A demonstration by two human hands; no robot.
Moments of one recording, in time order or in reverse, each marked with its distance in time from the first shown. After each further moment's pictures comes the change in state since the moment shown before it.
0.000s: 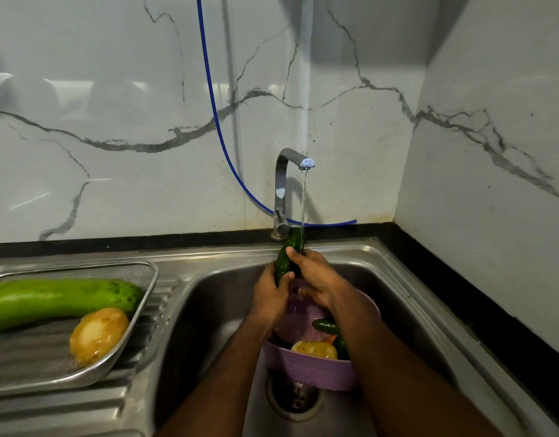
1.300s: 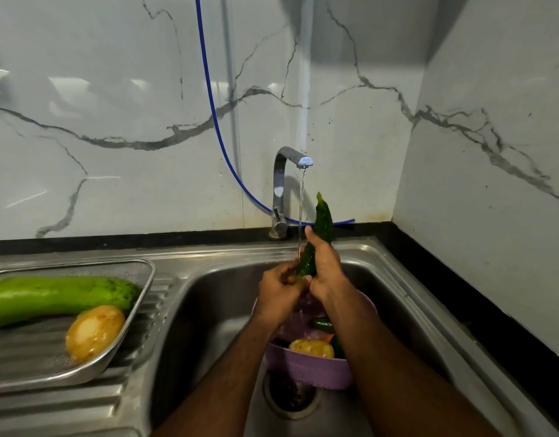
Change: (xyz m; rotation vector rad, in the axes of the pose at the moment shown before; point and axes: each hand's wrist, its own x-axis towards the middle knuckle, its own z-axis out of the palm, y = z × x) left_hand -0.007 0.005 0.015 -0.135 -0.056 0.087; right_hand 0.005 -0.006 -0.005 0.493 0.213 -0.037
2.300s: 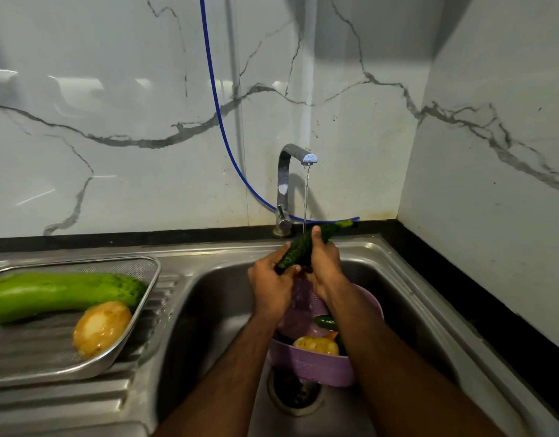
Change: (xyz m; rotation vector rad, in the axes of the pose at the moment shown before) left_hand 0.002 0.014 -0.006 0.187 0.285 0.178; right_hand 0.006 0.005 0.006 -0.245 0.060 -0.059
